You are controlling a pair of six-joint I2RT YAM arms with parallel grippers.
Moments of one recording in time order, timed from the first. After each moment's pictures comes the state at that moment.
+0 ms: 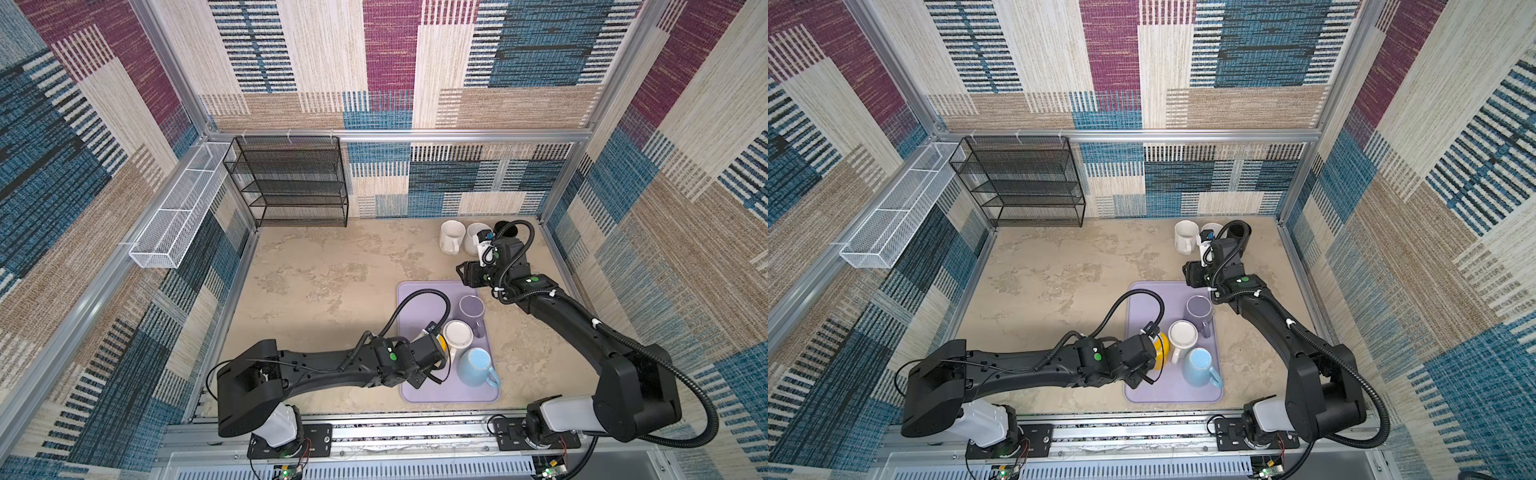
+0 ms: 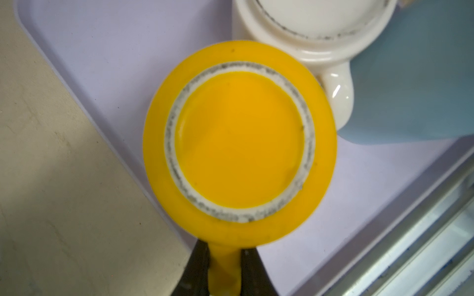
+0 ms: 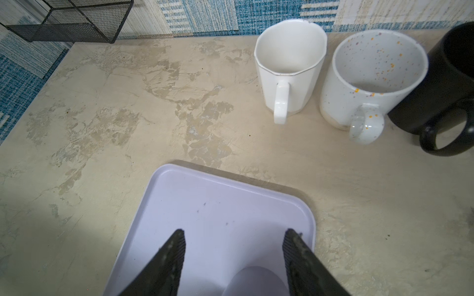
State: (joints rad) left arm -1.20 1.57 0.98 -0.50 -0.28 -0.41; right arm 0.26 1.38 0.98 -0.27 -0.16 0.16
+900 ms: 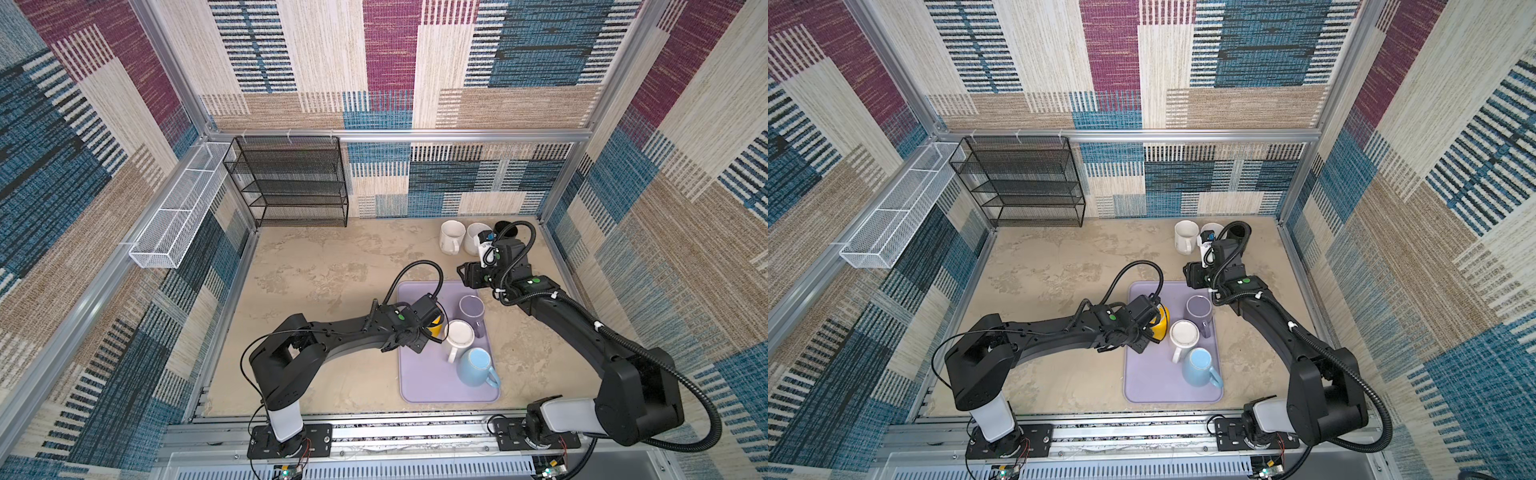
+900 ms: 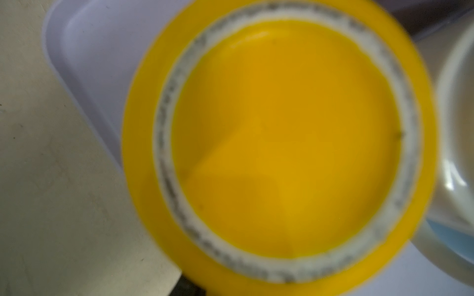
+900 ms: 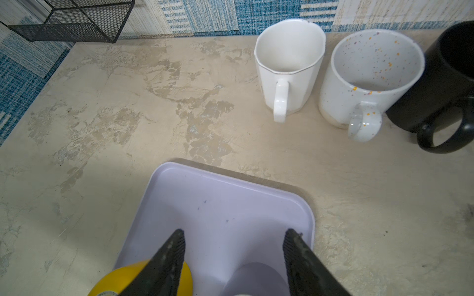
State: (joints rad) left arm -0.99 1.78 1.17 -0.52 -0.20 -0.28; right arm 0.26 1.36 0.97 -0.27 -0.16 0.16
